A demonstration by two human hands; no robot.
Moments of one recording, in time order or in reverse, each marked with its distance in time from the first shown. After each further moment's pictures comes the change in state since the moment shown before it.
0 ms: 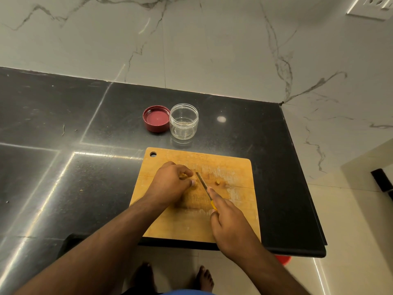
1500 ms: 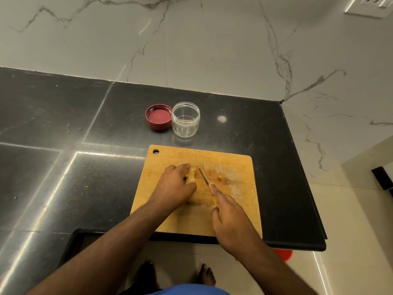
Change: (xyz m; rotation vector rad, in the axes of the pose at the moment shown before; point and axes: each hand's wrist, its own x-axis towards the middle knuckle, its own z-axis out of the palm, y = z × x) left_hand -0.023 0.001 0.006 -0.073 0.000 -0.007; right_hand -0.008 -0.009 0.003 -0.029 0.028 0.012
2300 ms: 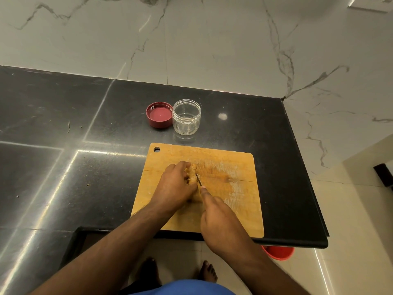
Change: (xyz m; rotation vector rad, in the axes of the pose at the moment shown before) left_hand -0.003 -0.004 0.005 -0.007 0.069 0.011; right_hand 0.003 -0.015 0.021 -0.108 -0.043 0.043
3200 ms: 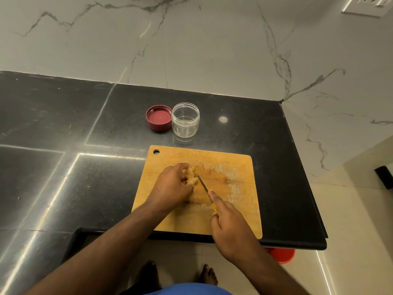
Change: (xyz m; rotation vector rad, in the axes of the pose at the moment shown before) left_hand 0.001 -0.001 -0.008 -0.010 -0.051 -0.005; right_hand -0.014 0.022 -0.012 0.122 0.023 -0.031
